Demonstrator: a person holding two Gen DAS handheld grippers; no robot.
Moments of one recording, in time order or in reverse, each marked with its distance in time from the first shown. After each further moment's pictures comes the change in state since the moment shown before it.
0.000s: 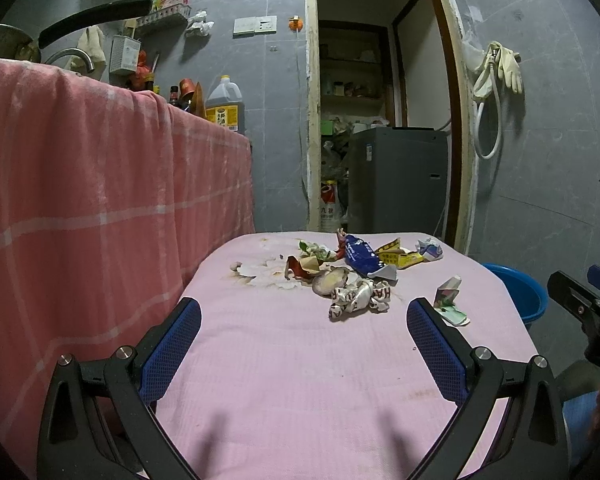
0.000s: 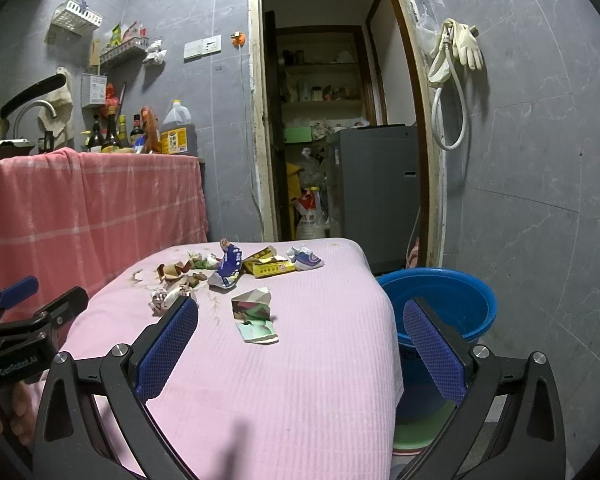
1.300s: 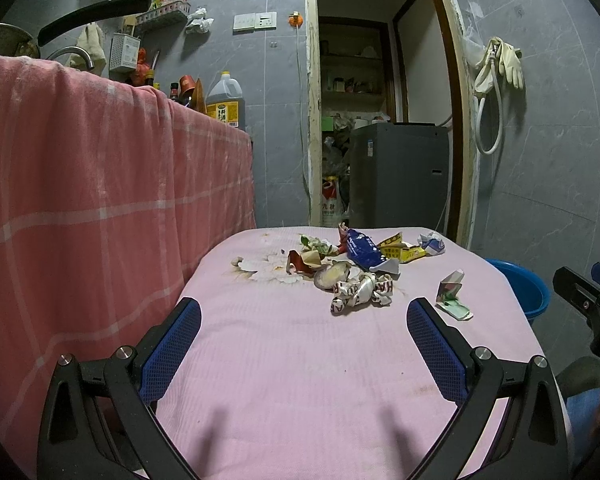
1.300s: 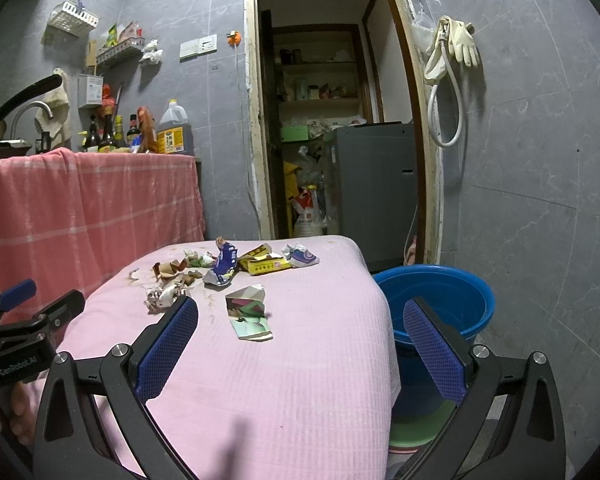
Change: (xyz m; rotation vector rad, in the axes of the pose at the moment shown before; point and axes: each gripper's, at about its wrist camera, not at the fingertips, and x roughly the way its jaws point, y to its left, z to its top) left arm 0.002 0.001 -0.004 0.004 0.010 0.003; right arm 0.004 -0.002 0.002 0.011 0.006 -0.003
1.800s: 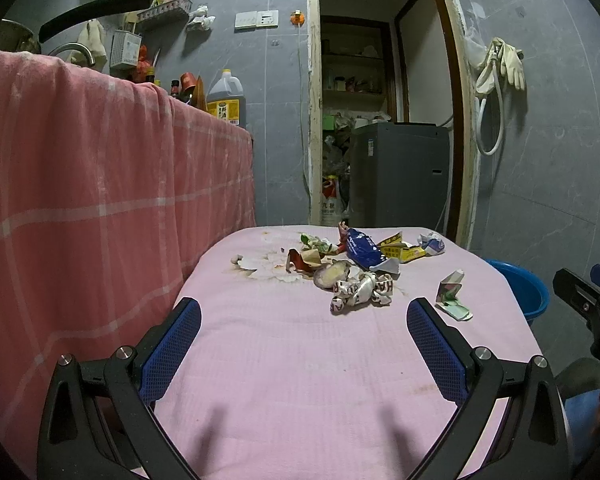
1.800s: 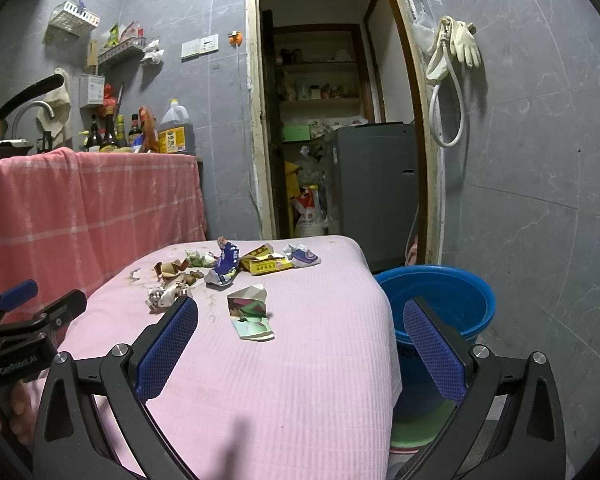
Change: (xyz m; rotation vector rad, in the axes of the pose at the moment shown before) left arm 0.002 0.000 -0.002 -0.006 0.005 0.001; right arm 0.001 0.000 0.000 -0.001 -0.001 0.002
